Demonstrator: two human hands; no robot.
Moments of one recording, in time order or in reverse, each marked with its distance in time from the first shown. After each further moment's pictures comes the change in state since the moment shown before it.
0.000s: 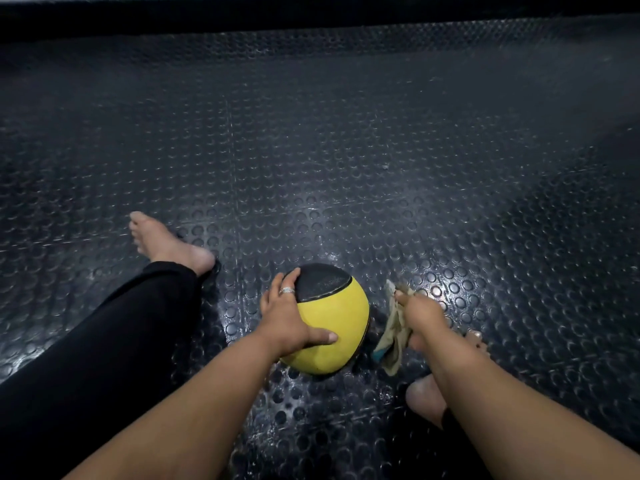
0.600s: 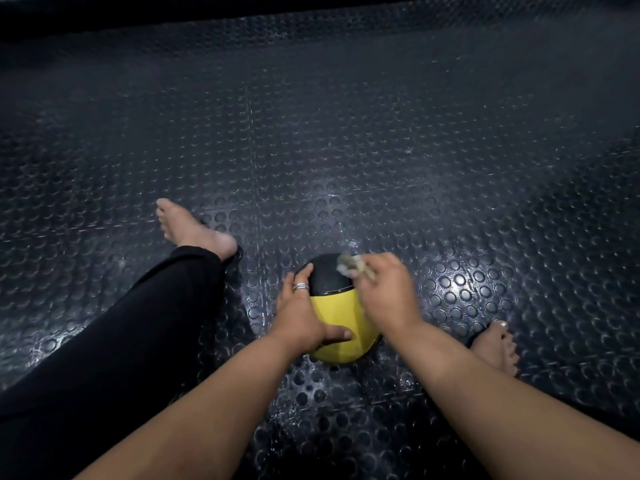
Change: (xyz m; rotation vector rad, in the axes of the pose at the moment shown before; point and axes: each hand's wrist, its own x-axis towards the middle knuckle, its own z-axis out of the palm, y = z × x) left_hand -0.011 -0.022 0.007 -0.034 0.062 -0.031; right_hand -0.064 -0.012 0.057 -0.496 -0.056 -0.896
